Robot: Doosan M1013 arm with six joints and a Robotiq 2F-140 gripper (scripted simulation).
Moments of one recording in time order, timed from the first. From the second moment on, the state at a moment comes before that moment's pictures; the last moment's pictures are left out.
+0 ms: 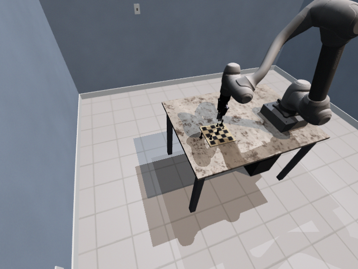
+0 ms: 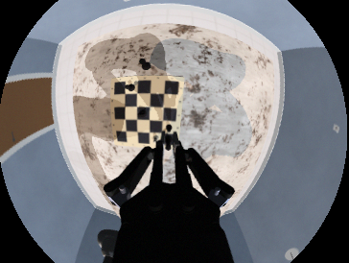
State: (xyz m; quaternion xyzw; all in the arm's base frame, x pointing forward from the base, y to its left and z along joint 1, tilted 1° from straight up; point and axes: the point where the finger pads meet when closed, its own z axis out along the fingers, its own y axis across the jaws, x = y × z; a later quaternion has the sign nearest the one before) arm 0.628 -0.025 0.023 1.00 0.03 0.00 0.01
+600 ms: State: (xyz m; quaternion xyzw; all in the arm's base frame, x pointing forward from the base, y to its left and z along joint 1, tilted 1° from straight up) arm 0.627 -0.024 0.050 1.00 0.03 0.00 0.01
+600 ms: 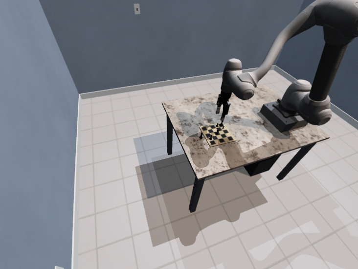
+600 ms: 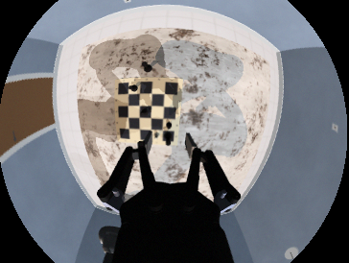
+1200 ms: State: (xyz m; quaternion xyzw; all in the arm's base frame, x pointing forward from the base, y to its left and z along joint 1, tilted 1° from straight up) arm 0.655 -0.013 0.052 1.00 0.02 0.00 0.01
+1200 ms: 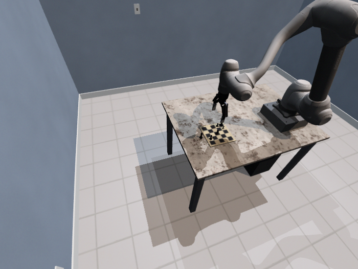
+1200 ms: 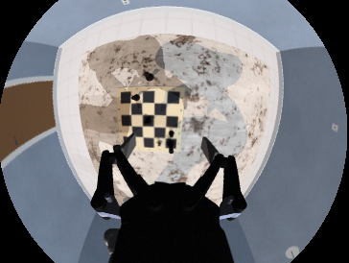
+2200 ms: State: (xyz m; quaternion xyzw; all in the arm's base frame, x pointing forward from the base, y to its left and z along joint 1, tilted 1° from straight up) arm 0.800 0.062 0.059 1.00 -0.02 0.00 0.01
